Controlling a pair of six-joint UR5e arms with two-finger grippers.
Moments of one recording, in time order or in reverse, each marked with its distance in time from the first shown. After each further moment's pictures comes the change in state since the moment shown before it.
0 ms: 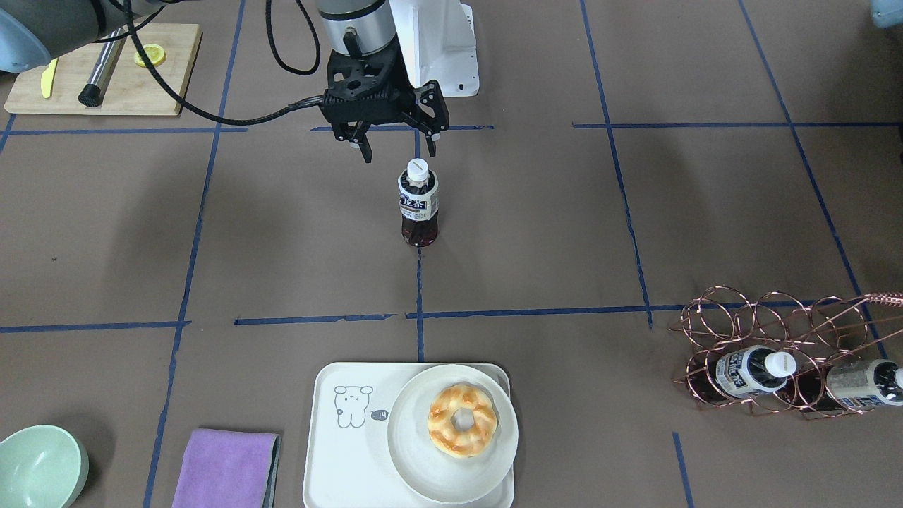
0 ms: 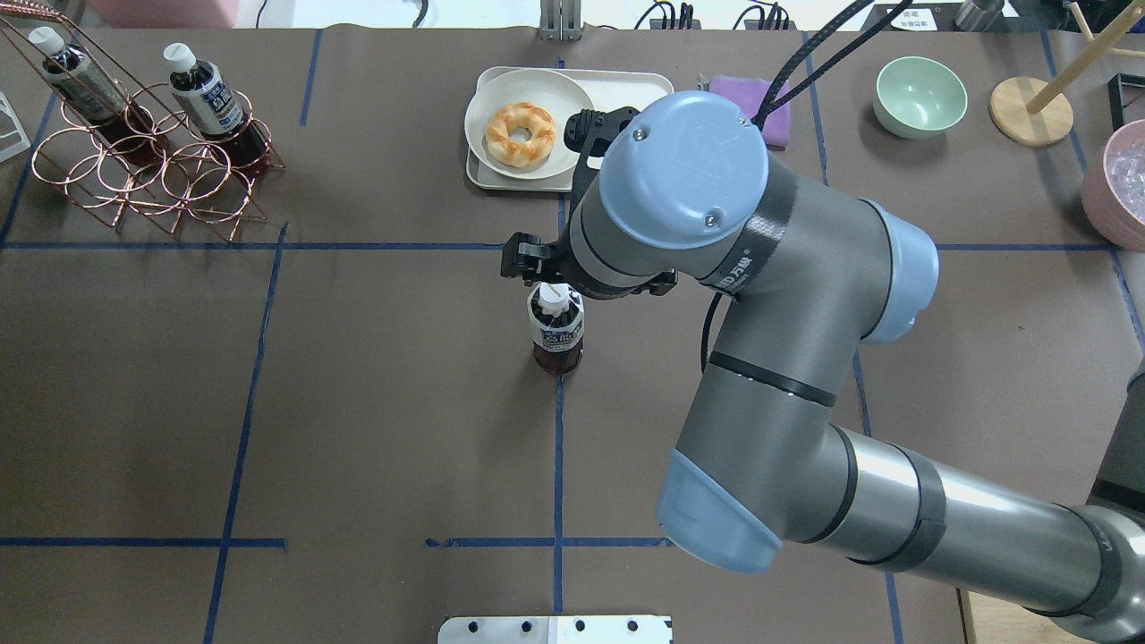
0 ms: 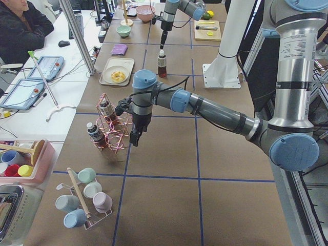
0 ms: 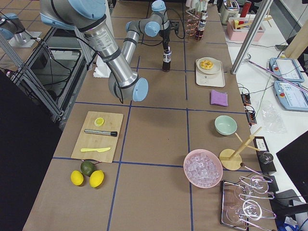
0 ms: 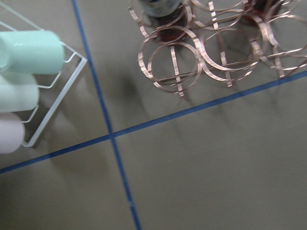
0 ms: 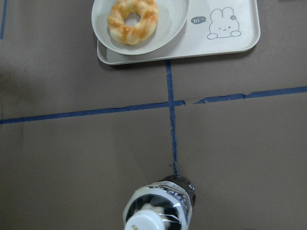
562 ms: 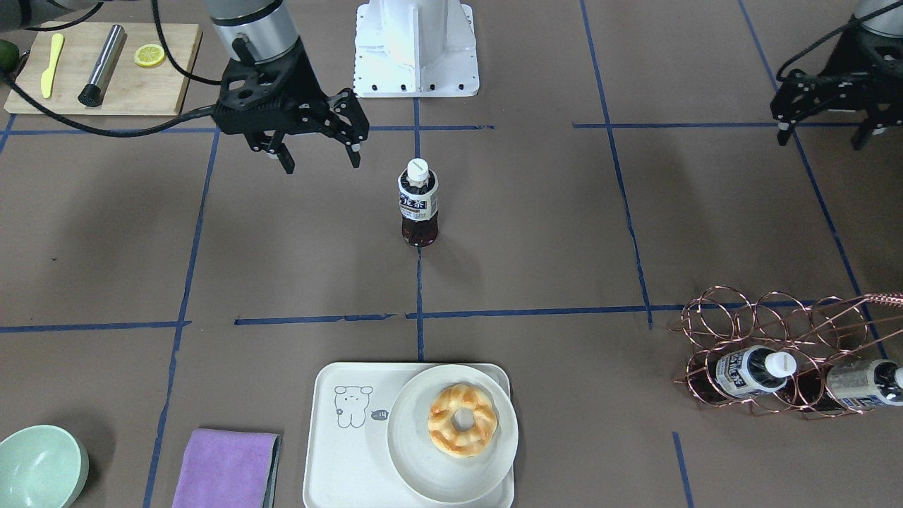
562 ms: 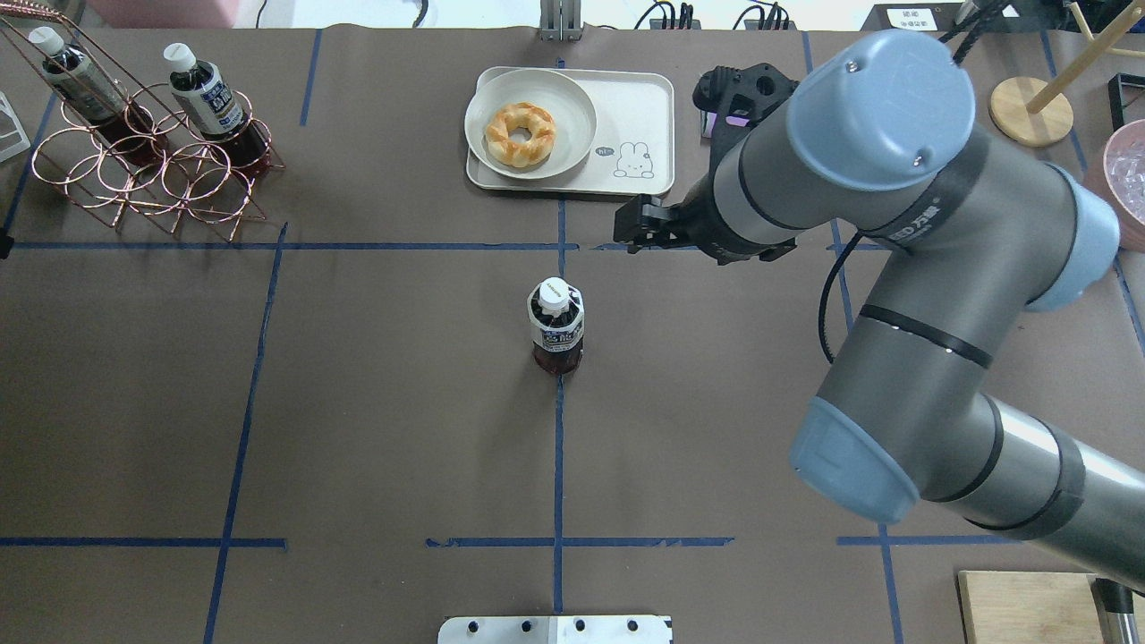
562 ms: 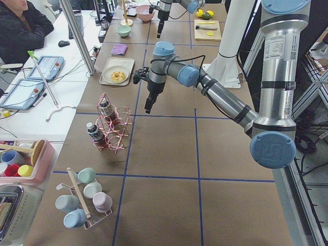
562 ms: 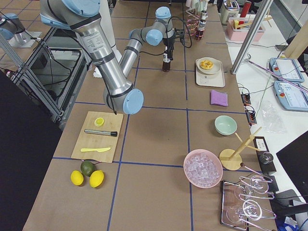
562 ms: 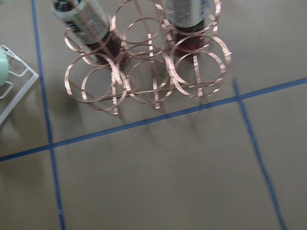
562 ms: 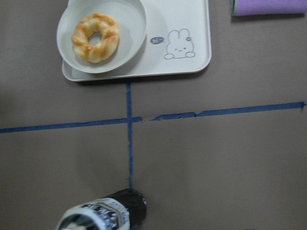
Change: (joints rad) left arm 0.252 -0.006 -0.231 0.015 0.084 -0.377; right arm 0.111 -0.159 0.137 0.033 0.079 -0.054
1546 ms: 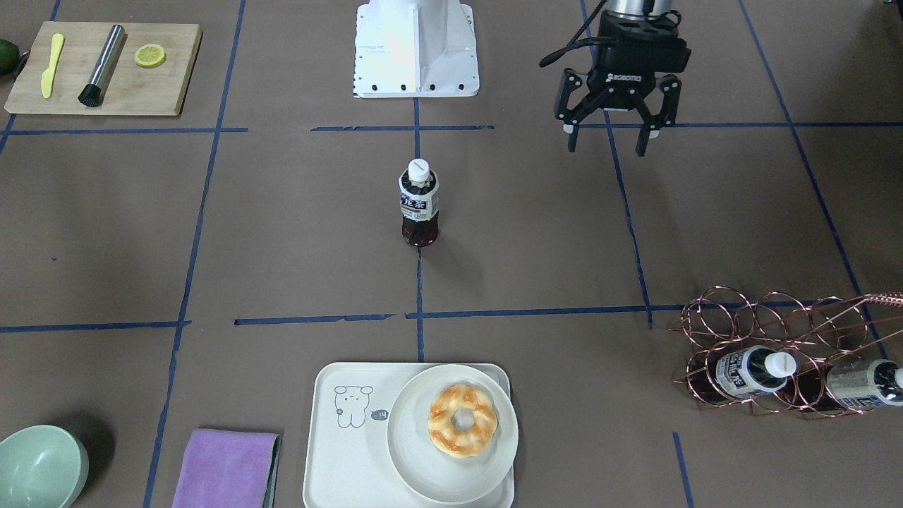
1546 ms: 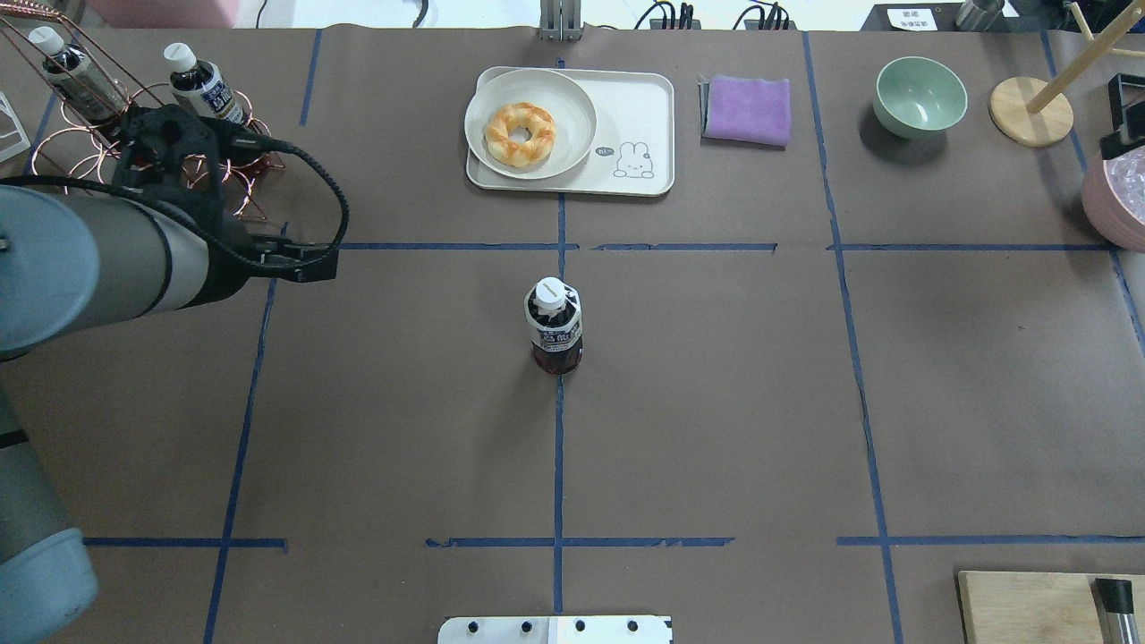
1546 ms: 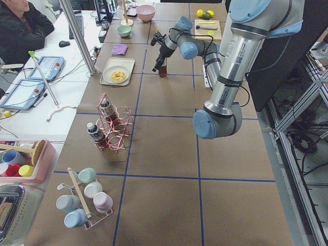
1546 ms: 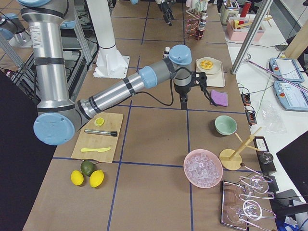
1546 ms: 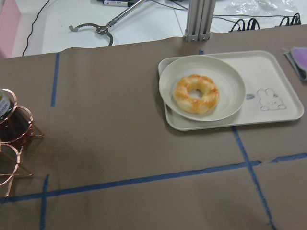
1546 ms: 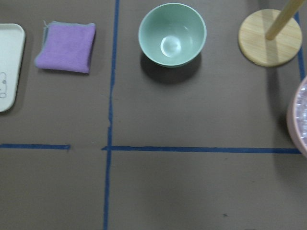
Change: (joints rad) left arm 0.567 -0.281 -0.129 -0.010 0.523 -0.671; right arm 0.681 -0.481 0.029 0.060 0.480 -0.691
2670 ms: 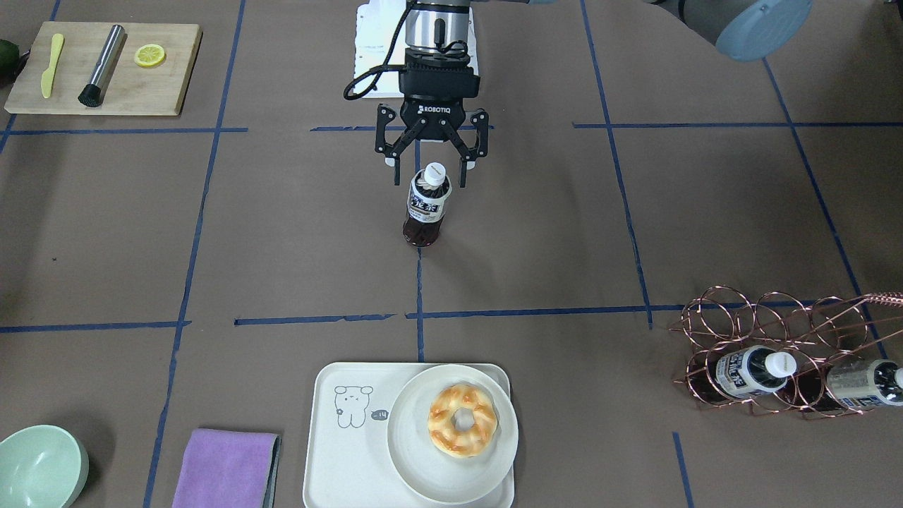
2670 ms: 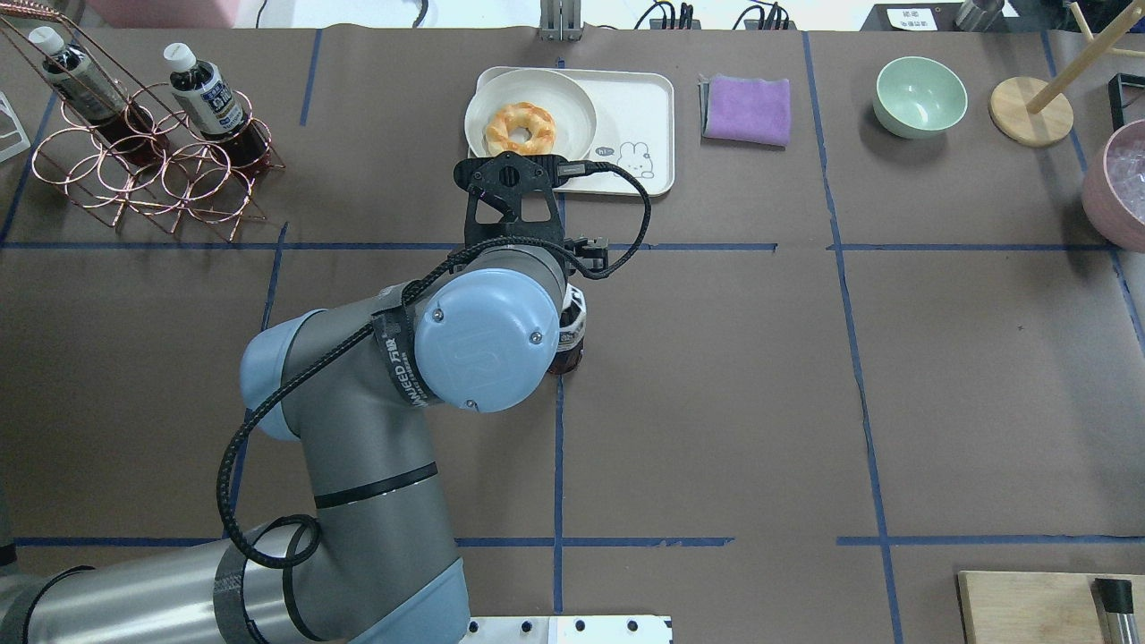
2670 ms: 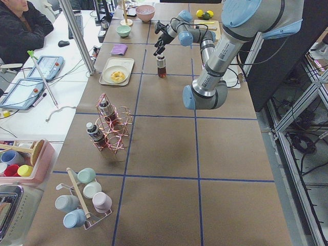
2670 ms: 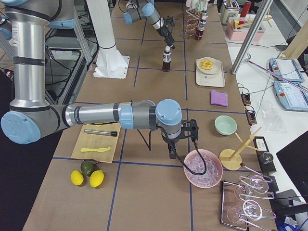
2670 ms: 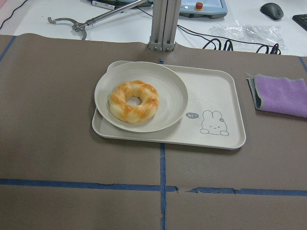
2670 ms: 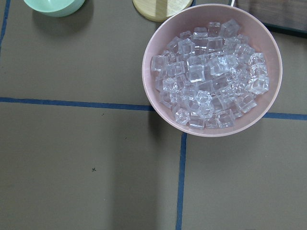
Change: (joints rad) left arm 0.233 -0.538 0.433 -0.016 0.324 -0.283; right arm 0.362 -0.233 -0.258 0.003 0.136 -0.656
